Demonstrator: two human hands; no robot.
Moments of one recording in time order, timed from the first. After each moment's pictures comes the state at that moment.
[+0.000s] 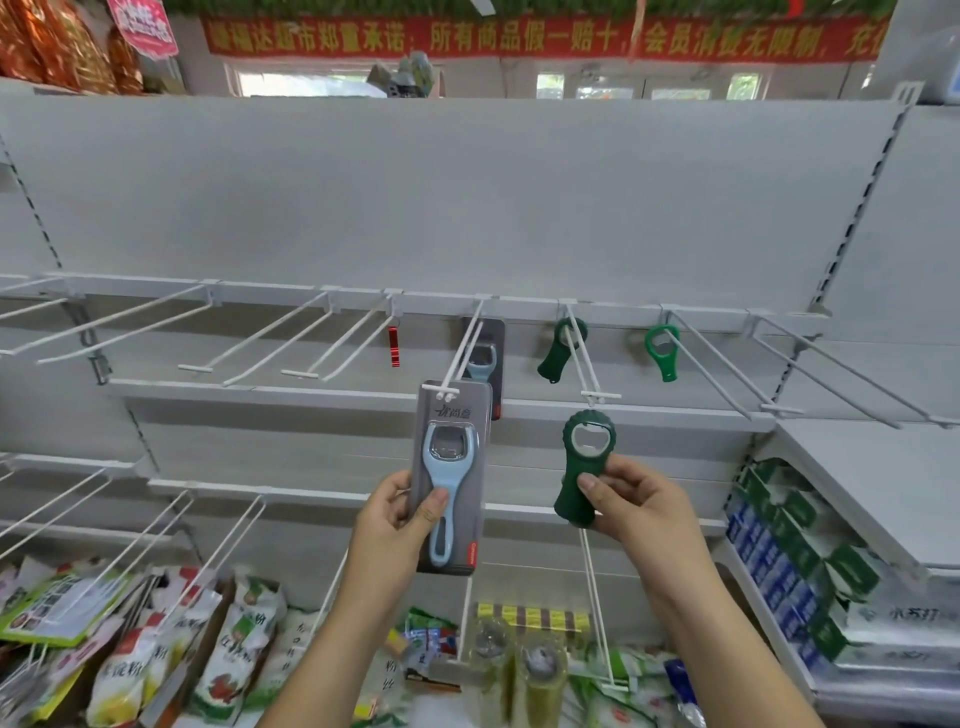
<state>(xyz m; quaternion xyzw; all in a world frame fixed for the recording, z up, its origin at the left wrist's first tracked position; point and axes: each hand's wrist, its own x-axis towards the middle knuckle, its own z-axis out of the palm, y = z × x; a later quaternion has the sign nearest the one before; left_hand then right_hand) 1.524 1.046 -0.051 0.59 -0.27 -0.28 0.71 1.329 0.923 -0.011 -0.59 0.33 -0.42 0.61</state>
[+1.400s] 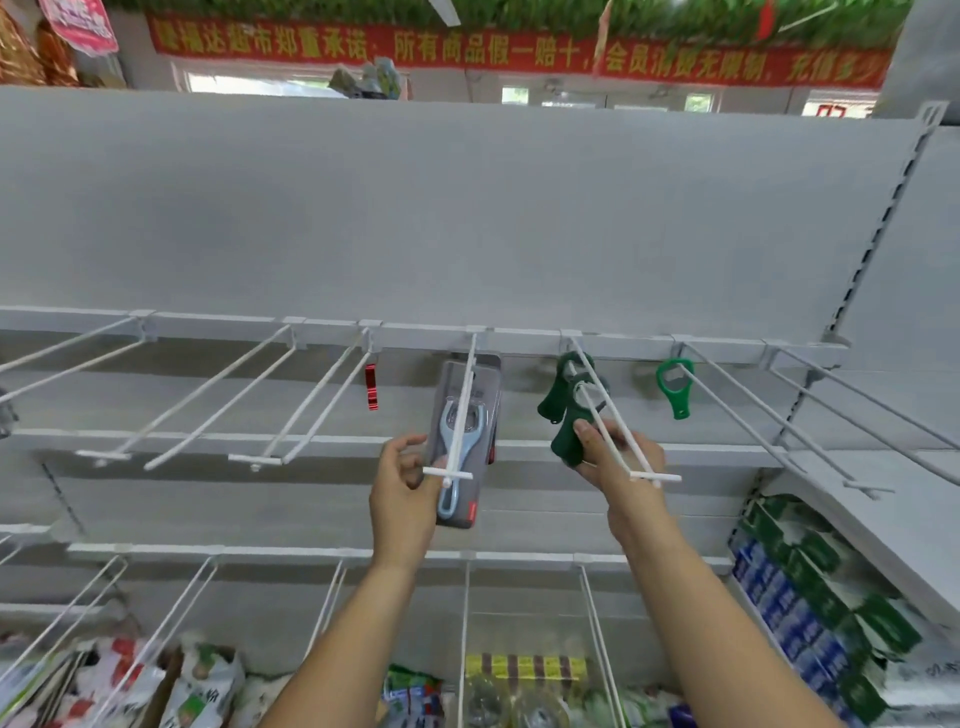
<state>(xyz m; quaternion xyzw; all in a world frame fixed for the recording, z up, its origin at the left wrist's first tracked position) 1.611 0.912 -0.064 0.61 -0.30 -0.17 0.71 1.428 0.806 -0.006 -0.48 0.38 -0.53 0.59</state>
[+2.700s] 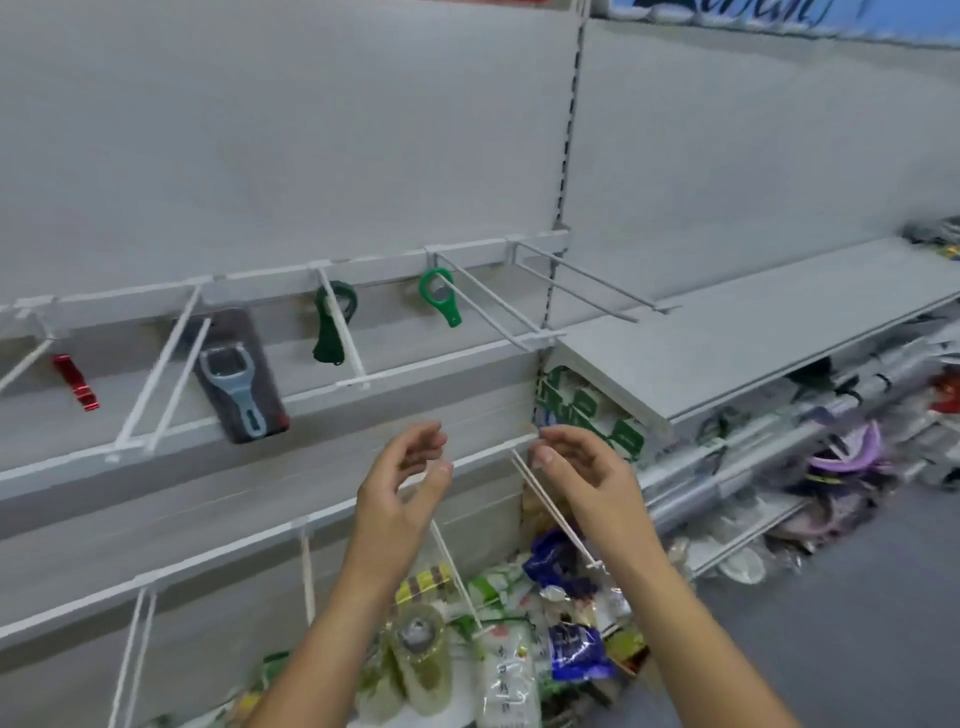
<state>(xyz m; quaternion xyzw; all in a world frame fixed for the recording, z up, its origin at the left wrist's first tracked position) 1.431 0.916 -0.070 0.50 -0.56 -0.32 0.57 1.222 0.896 -0.060 -0.57 0.44 -0.54 0.44</state>
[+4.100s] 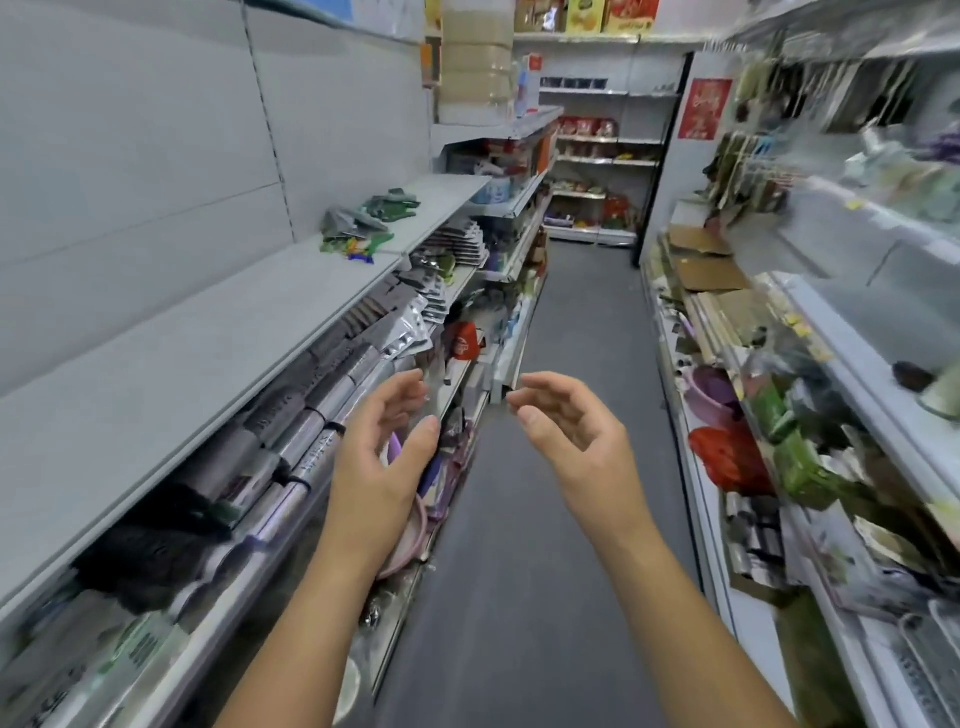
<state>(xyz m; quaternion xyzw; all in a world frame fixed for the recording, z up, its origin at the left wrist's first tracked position) 0.552 0.641 -0.038 0.21 -0.71 -0.50 0.45 0.419 0.771 -0.019 -0.39 0.60 -0.69 0.14</state>
